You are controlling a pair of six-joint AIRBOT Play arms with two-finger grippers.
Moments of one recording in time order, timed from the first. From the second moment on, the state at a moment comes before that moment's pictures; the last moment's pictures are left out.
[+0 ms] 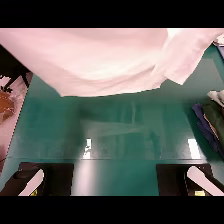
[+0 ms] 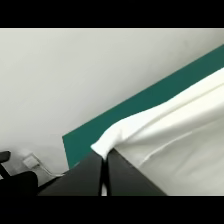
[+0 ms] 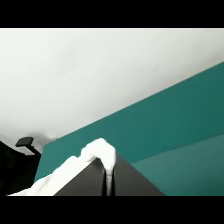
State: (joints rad) left arm 0.14 -0.80 1.89 1.20 -1.15 -0.97; right arm -0.65 -1.01 1.89 -0.68 1.25 1.71
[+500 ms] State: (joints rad) left arm 0.14 -0.75 2.12 1.21 -1.19 -0.95; right arm -0.66 -0.75 1.90 -0.68 1.17 1.71
